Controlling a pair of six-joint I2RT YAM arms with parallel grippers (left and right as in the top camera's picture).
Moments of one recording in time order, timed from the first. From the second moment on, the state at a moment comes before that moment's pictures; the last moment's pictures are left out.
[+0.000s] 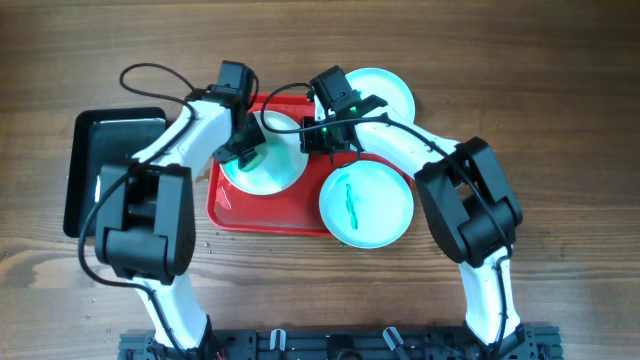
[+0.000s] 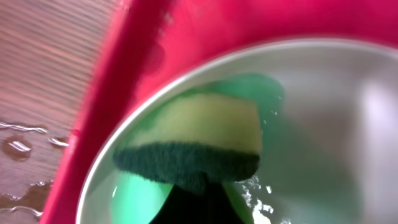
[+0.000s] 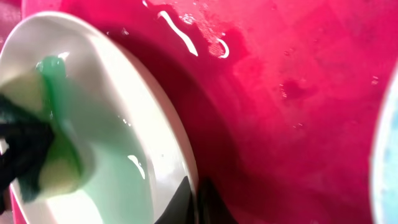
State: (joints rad) left arm -0.19 1.99 1.32 -0.75 -0.03 -0.56; right arm 0.55 2.21 1.53 -0.46 -0.33 0.52
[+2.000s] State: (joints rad) left arm 0.02 1.75 1.54 -1.01 0.06 -0.54; right arm 0.97 1.93 1.53 -0.83 1.10 0.45
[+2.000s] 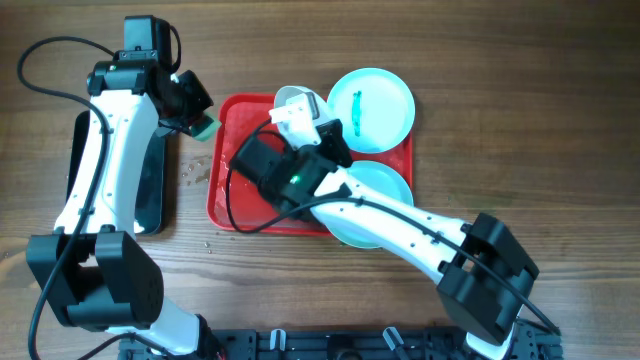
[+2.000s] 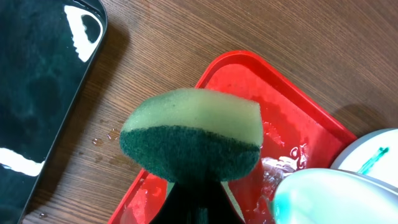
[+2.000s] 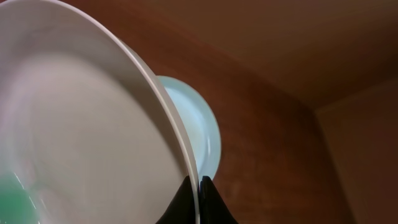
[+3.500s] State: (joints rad) left arm -0.07 1.75 1.54 -0.98 0.10 -0.54; right arm -0.23 1.58 1.06 -0.68 0.08 0.49
